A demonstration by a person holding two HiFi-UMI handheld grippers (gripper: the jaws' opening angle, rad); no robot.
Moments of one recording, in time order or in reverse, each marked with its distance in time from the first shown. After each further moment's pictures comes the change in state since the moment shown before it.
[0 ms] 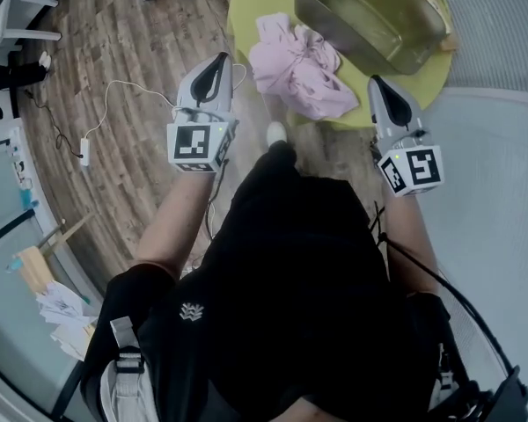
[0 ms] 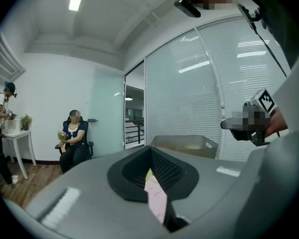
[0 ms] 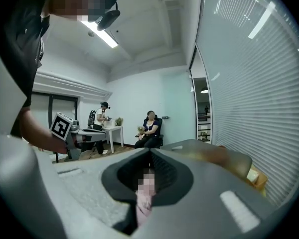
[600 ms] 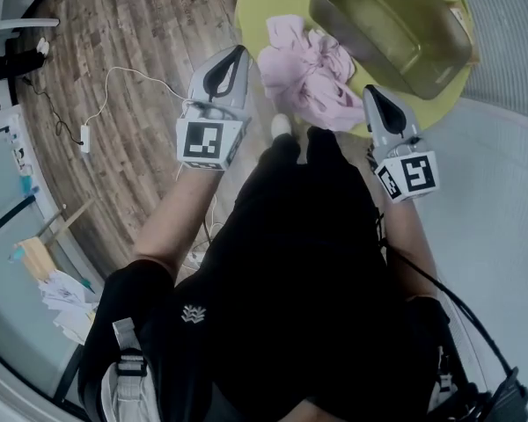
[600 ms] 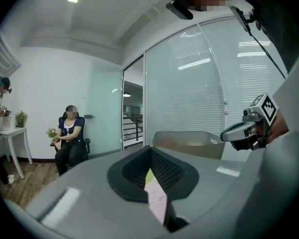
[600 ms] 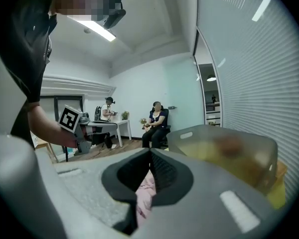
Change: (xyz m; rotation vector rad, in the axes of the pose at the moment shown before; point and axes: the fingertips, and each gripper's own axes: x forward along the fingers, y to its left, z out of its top) left arm 0.091 0.028 -0.034 -0.008 0.048 -0.033; right arm 0.093 -0.022 -0.056 0.053 0.095 0.106
